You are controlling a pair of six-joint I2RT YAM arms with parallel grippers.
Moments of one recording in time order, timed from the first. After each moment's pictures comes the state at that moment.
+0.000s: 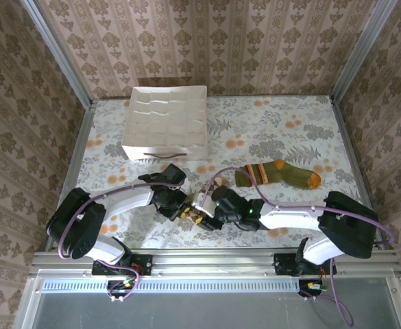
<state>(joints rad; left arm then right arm) -0.74 1.46 0.72 -0.57 0.30 -1.53 1.07 1.45 0.63 0.09 -0.05 -0.15</state>
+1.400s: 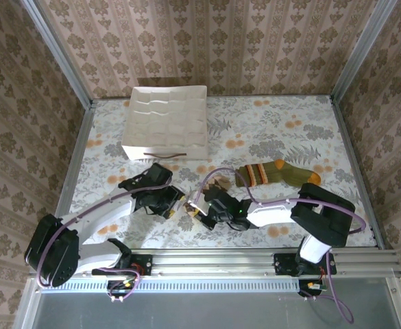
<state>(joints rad) -0.69 1.20 0.65 -0.57 0.23 -1.51 1.00 1.65 0.65 0.24 -0.09 -0.04</state>
